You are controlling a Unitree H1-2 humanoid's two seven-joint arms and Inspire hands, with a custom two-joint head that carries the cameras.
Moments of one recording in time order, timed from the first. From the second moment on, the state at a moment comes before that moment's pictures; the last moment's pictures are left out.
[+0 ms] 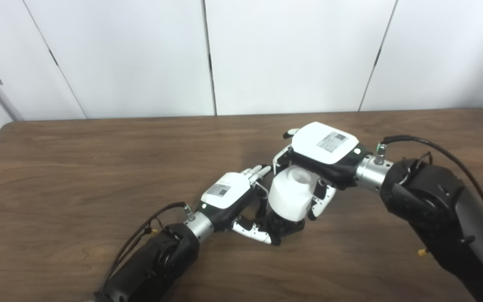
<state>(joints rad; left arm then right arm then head) -0.37 0.27 -0.61 0.20 0.70 -0.15 -0.05 -0.50 -0.46 0.38 -0.40 -0.78 0.00 0.71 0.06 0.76</state>
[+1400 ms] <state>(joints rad) -0.37 0.27 -0.62 0.17 0.71 -0.11 -0.08 -0.48 -0.46 0.44 -0.39 -0.80 -0.06 0.73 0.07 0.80</state>
